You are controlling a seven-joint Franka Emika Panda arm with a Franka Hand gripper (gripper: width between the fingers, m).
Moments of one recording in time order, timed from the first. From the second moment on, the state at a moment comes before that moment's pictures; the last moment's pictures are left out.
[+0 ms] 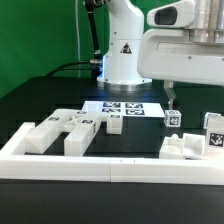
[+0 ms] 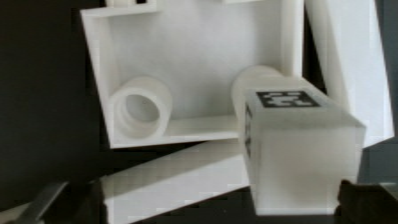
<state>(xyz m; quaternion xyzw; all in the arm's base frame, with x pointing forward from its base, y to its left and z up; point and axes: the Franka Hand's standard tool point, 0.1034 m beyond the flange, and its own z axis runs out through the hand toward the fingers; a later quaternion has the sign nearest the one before) 0.627 0.081 0.095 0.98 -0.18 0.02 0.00</state>
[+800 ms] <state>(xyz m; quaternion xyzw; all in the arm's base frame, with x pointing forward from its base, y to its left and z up) 0.567 0.031 0.103 0.99 -0.11 0.00 0.00</state>
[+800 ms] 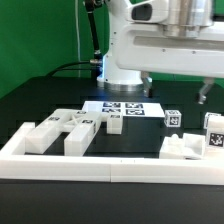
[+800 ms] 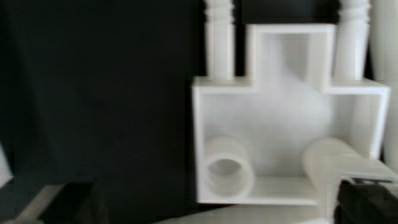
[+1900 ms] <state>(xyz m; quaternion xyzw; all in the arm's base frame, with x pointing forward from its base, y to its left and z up) 0.493 -0.029 0.068 1.00 0.03 0.02 0.01</state>
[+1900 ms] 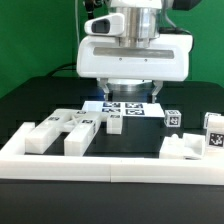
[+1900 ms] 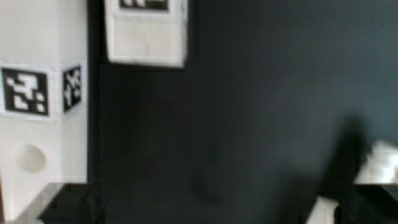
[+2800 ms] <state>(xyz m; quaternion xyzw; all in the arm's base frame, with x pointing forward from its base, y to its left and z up) 0.479 -0.049 0.053 0.99 0.03 -0.15 0.00</state>
